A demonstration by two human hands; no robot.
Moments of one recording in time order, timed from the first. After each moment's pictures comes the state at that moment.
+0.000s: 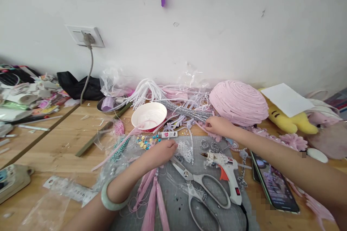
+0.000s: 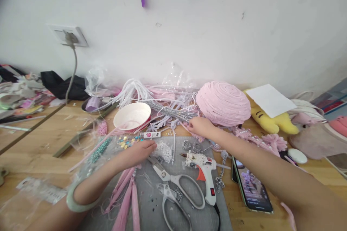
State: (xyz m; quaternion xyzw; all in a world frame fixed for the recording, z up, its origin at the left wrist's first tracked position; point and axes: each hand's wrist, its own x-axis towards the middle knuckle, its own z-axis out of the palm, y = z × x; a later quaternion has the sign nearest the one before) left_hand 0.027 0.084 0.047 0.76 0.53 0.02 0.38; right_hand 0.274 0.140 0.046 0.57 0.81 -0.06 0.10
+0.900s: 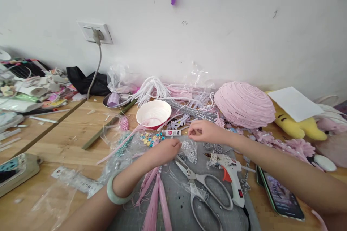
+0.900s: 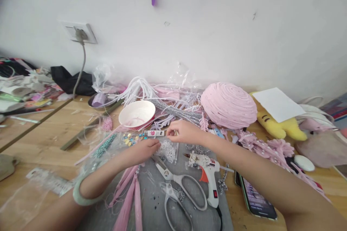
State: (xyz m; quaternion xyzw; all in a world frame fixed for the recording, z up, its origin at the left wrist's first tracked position) left_hand 0.027 0.084 0.049 0.78 0.51 0.01 0.36; right_hand 0.216 0.121 0.070 0.38 0.90 -0.20 -0.04
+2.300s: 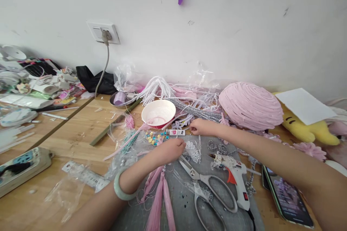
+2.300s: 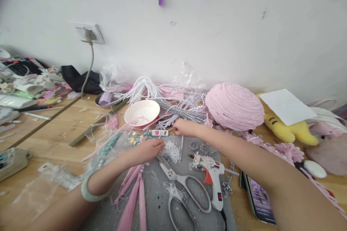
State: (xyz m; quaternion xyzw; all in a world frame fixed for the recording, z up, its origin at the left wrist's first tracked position) left_hand 0.028 0.083 0.052 0.79 0.52 0.00 0.34; right_hand 0.203 0.174 0.027 0.36 0.91 -0.18 0.06
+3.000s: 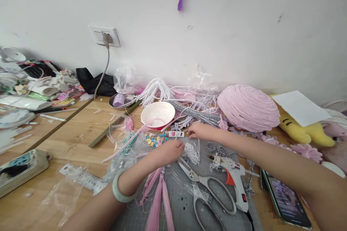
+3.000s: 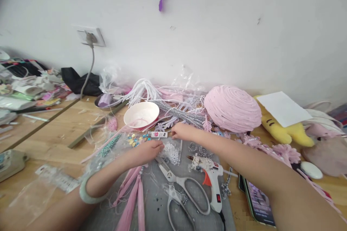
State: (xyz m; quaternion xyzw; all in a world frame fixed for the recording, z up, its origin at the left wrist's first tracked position) left_hand 0.026 0.083 0.048 0.79 0.51 0.01 0.34; right_hand 0.196 0.162 0.035 0.43 0.87 -0.22 0.11
